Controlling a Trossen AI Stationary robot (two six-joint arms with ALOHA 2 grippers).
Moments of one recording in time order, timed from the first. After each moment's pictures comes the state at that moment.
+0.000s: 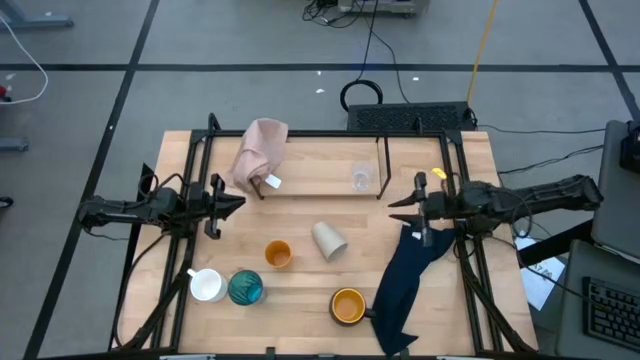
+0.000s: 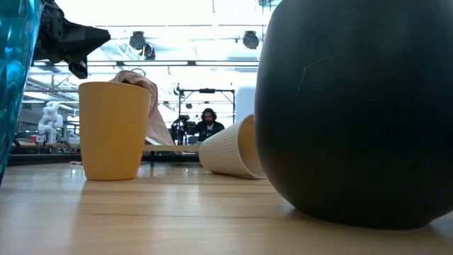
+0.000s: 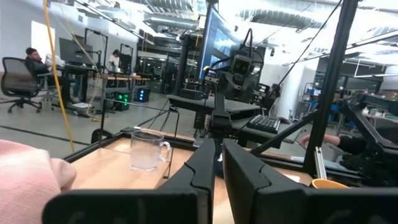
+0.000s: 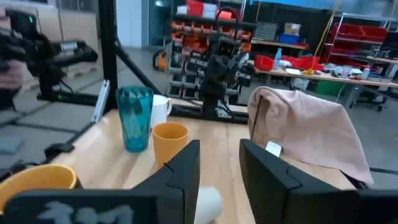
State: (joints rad) left arm -0.06 0.01 0.01 0.22 -0.15 -0.14; right arm 0.13 0.55 0.38 0.14 0.08 -0.08
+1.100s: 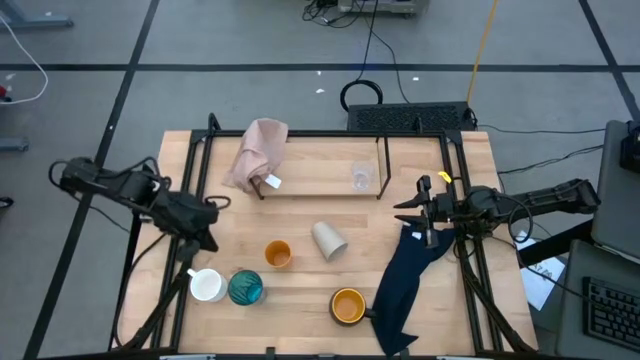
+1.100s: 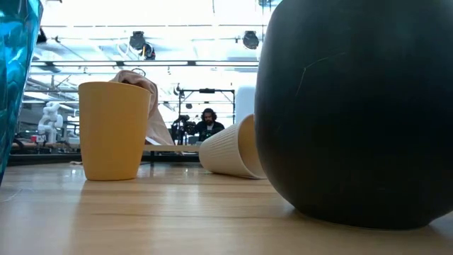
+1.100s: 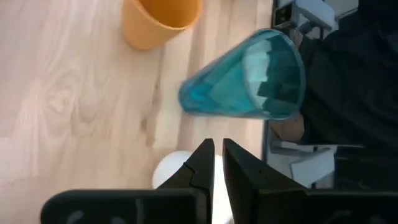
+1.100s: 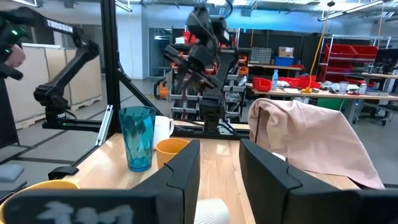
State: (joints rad) left arm -0.35 0.70 0.86 -1.05 0.25 -0.71; right arm 0.13 0.46 0.20 0.35 0.08 -0.04
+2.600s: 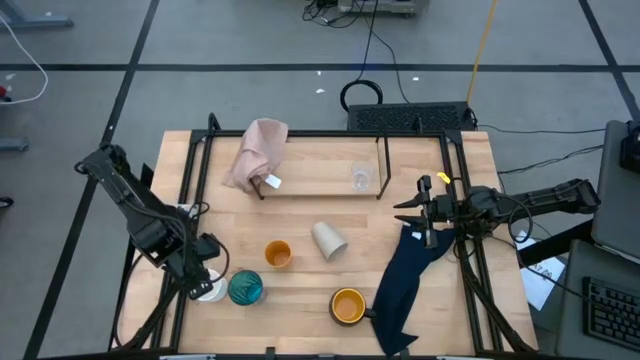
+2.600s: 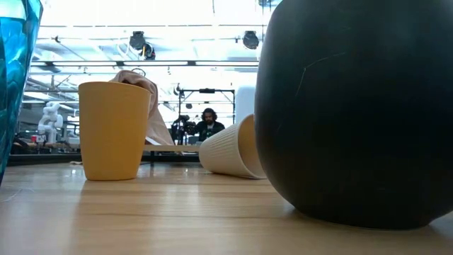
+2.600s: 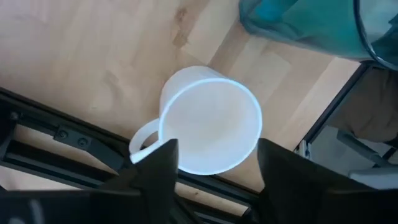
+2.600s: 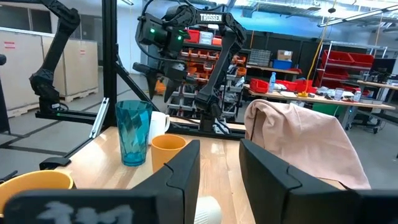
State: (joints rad) left arm -0.82 1.14 1.01 -1.23 0.10 -1.39; right arm 0.13 0.46 0.20 0.34 0.08 -0.10
